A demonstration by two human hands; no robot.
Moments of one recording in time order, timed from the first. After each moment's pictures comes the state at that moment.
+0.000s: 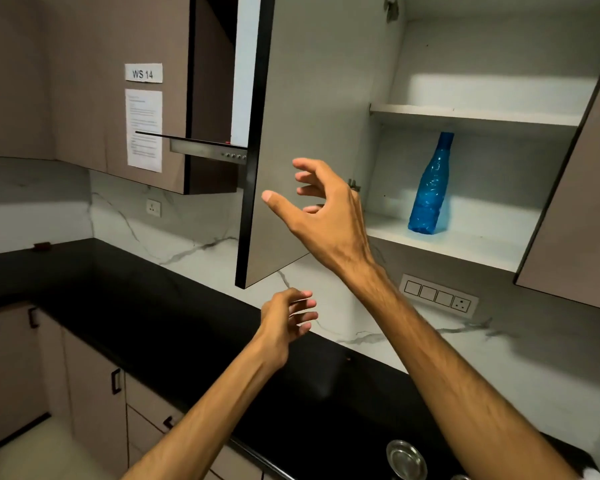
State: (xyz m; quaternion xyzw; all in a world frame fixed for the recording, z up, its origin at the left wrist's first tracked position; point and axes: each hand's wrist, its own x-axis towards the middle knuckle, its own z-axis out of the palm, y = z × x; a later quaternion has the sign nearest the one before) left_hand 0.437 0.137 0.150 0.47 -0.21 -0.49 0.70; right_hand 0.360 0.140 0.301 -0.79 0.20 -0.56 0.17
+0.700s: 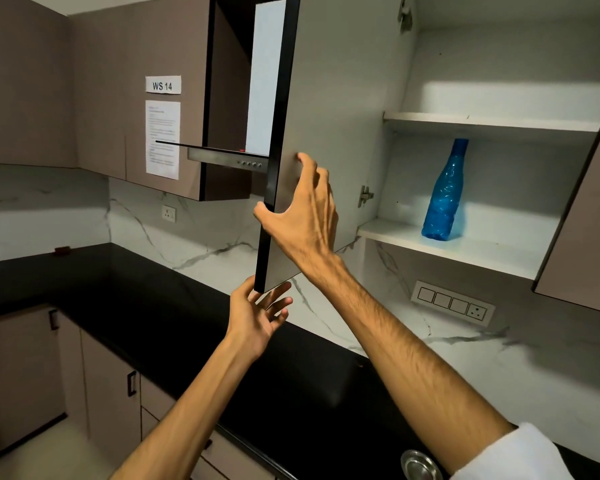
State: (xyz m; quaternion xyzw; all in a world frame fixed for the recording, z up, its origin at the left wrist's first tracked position) left_hand 0.512 0.145 0.138 0.30 -0.16 -0.52 0.78; right_hand 0.437 0.118 0.294 -0.78 0.27 -0.57 0.02
